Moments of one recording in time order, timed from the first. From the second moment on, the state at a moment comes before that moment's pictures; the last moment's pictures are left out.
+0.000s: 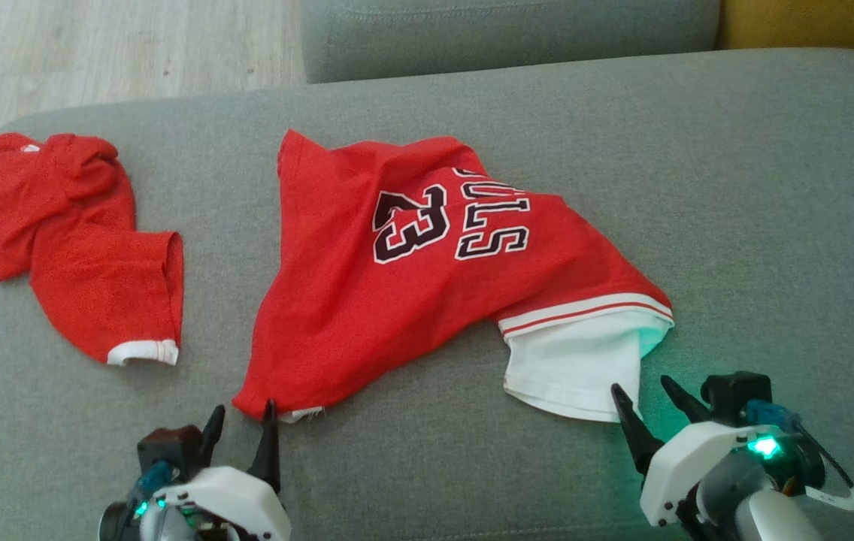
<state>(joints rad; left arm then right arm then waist) -0.01 0.05 -0.19 0.46 -0.26 0.03 -0.18 -0.03 -0.08 0.13 0.35 0.19 0.13 0.18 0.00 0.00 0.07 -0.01</state>
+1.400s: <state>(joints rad) -0.20 0.12 -0.17 -0.60 -0.58 0.06 0.36 -0.23 -0.30 -0.31 -0.61 0.42 0.13 0.48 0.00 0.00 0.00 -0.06</state>
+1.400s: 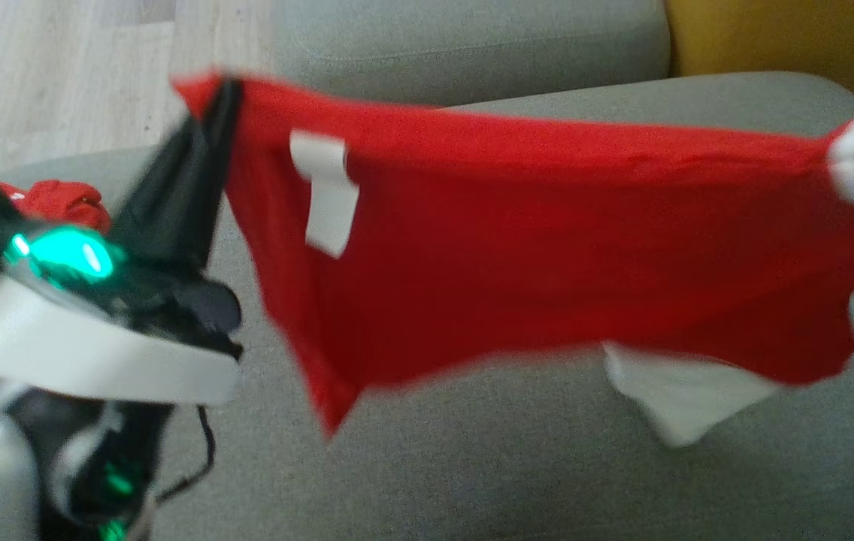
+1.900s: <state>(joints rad) -0.73 0.14 -0.18 -0.35 -0.58 0.08 0.56 -0.66 -0.54 -0.17 -0.36 0.52 0.13 0.64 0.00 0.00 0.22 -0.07</state>
